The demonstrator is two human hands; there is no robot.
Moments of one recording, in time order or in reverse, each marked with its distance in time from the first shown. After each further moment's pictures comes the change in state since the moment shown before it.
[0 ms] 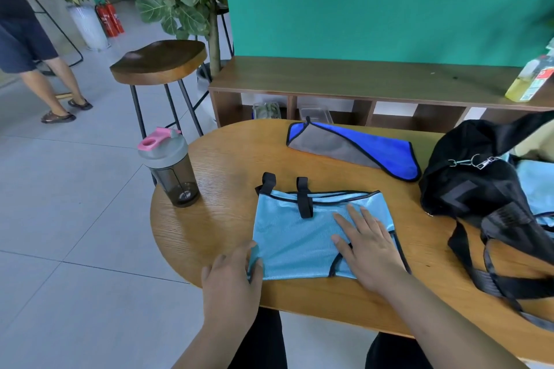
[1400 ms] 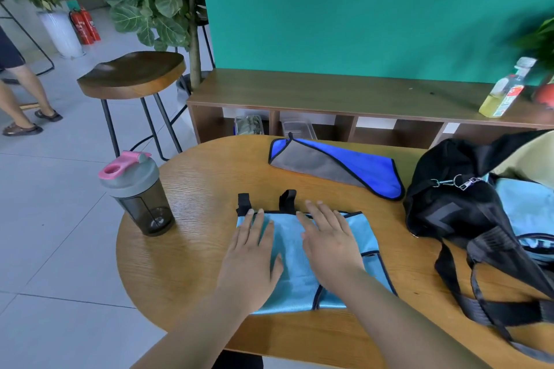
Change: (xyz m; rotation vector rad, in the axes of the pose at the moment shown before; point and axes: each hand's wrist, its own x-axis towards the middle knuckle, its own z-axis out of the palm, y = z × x) left_hand 0.094 0.047 0.036 0.367 -0.271 0.446; right_hand 0.057 -0.039 -0.014 -0.147 0.190 -0.091
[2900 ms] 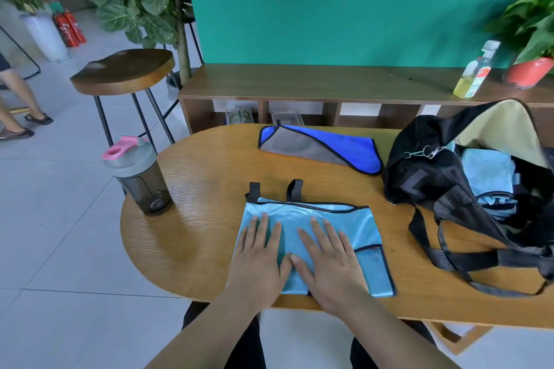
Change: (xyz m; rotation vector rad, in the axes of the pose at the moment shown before) left_hand -0.052 0.039 0.026 -0.042 -0.033 0.014; right_hand -0.113 -0.012 0.006 0.108 -0.155 0.095
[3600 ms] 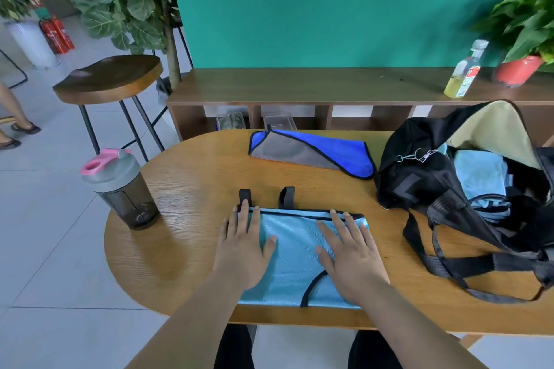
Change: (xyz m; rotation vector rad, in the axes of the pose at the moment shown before) left_hand 0.057 -0.022 -0.008 -0.025 -0.049 -0.114; right_hand 0.020 0.061 -0.010 -0.113 0.038 0.093
